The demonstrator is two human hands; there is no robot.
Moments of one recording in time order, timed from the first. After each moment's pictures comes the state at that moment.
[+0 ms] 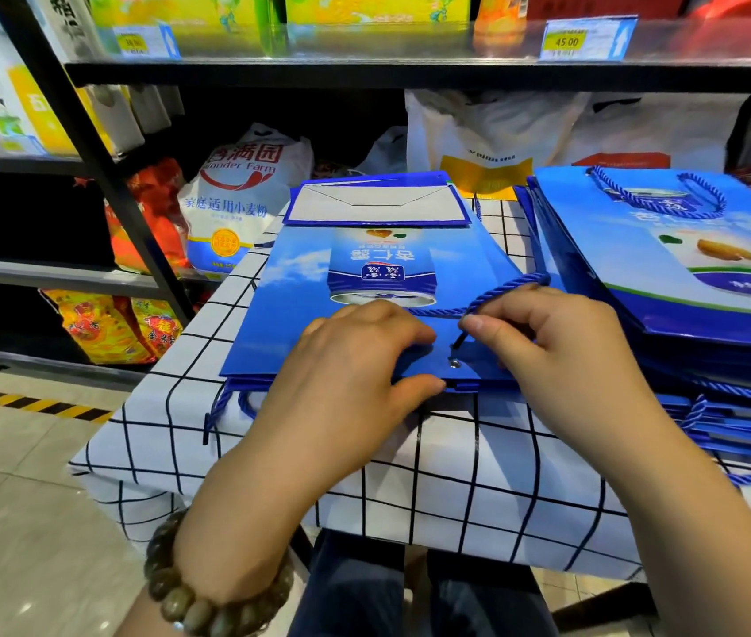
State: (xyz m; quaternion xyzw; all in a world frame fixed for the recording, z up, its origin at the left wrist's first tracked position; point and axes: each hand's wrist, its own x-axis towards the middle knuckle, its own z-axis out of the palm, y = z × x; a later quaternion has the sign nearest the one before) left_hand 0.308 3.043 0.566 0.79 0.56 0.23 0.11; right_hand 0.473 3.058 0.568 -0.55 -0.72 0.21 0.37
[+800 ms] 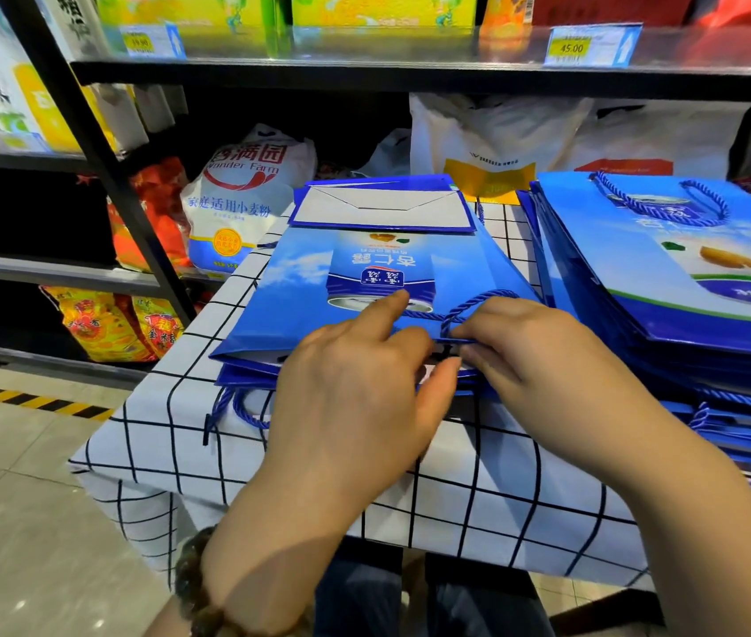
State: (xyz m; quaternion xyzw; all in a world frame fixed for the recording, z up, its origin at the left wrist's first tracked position) left_hand 0.319 3.034 0.554 0.77 0.55 0.32 -0.06; right_hand 0.469 3.057 0.577 -0.52 -0.84 0.08 0.16
